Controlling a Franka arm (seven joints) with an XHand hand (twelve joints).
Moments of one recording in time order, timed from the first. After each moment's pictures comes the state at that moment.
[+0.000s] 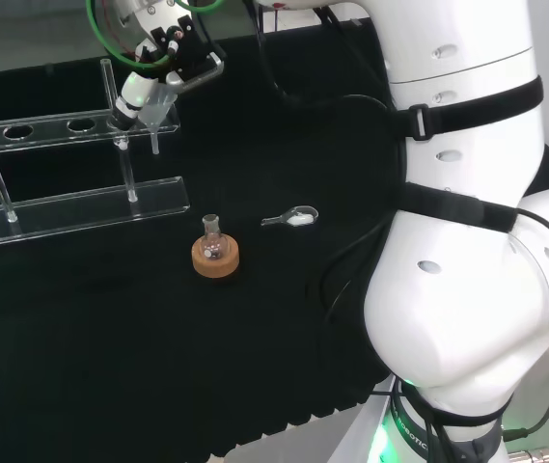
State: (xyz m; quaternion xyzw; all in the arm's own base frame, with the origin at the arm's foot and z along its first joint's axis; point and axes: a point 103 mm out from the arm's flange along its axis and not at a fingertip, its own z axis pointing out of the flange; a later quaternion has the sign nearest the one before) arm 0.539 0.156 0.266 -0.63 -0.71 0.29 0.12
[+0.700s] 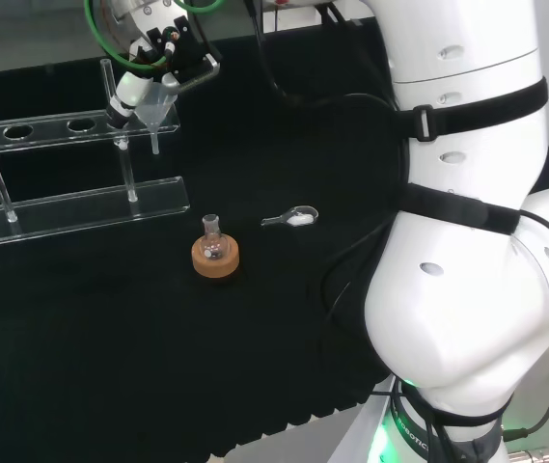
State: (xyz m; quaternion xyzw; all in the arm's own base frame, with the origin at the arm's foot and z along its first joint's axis) arm 0.542 0.163 0.267 -0.63 -0.72 0.27 0.11
